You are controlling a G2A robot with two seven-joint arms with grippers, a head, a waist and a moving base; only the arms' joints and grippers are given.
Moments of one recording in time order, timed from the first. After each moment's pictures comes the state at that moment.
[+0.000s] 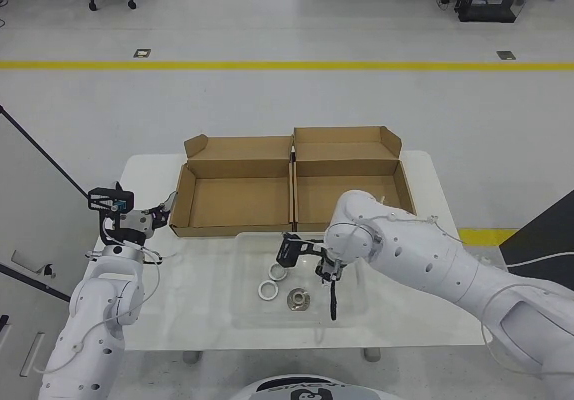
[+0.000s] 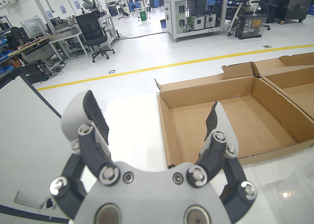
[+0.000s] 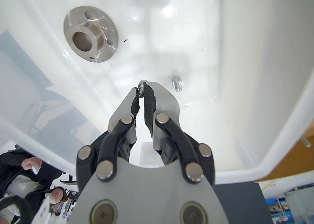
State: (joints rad) left arm 1.73 -1.15 -1.60 -1.80 1.33 0.00 0.00; right arm -0.71 -1.12 0.40 -1.58 -0.56 -0.24 1.54
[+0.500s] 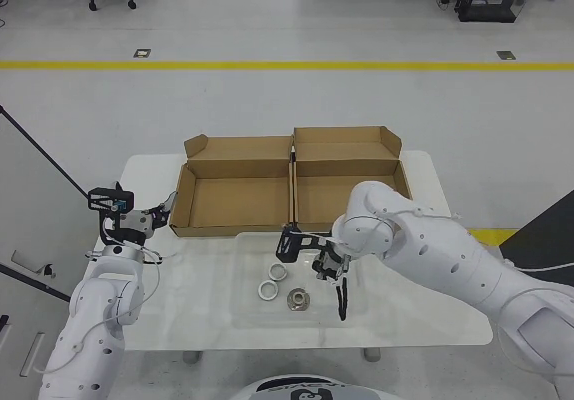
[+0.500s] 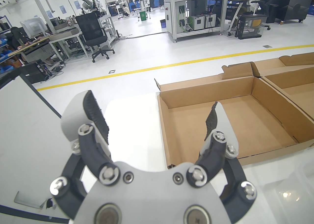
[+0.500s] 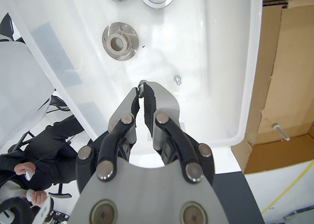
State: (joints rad) left arm 1.73 -1.15 -1.60 -1.80 1.33 0.00 0.00; right arm -0.73 -1.07 0.49 -1.71 -0.51 -0.26 1.54
